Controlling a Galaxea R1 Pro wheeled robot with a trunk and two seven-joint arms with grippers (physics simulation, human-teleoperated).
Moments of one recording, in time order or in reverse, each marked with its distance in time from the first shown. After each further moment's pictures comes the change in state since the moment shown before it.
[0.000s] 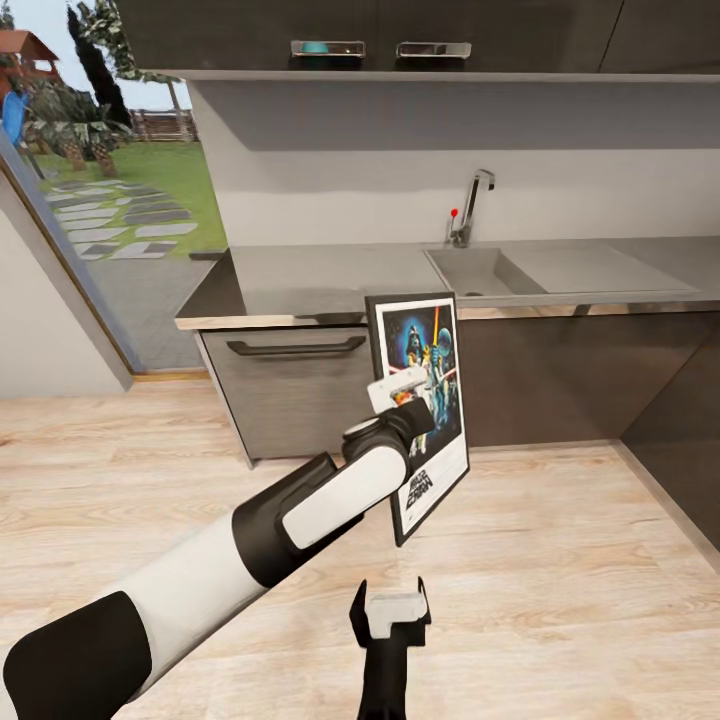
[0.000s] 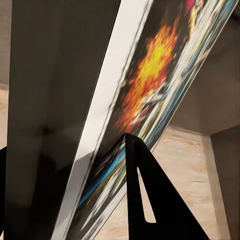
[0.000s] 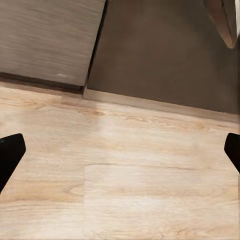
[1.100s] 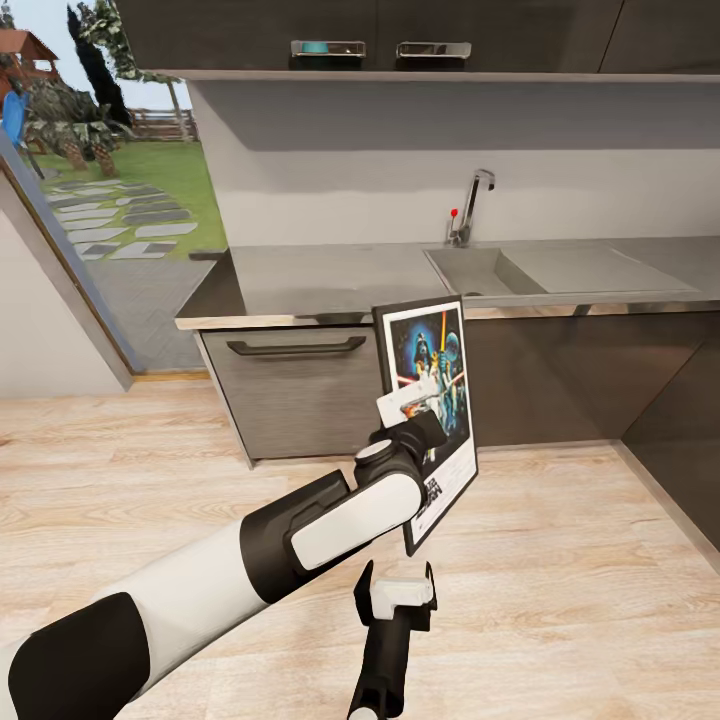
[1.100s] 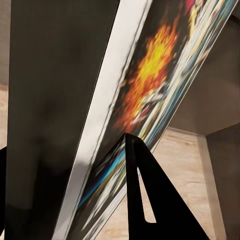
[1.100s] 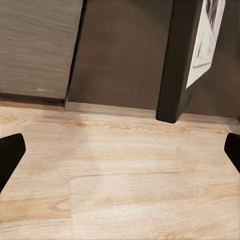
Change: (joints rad) left arm 0.001 0.000 -0.103 -0.001 0.004 -0.111 0.004; right arm -0.003 0.000 0.001 -0.127 -0.003 0.097 -0.088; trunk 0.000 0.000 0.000
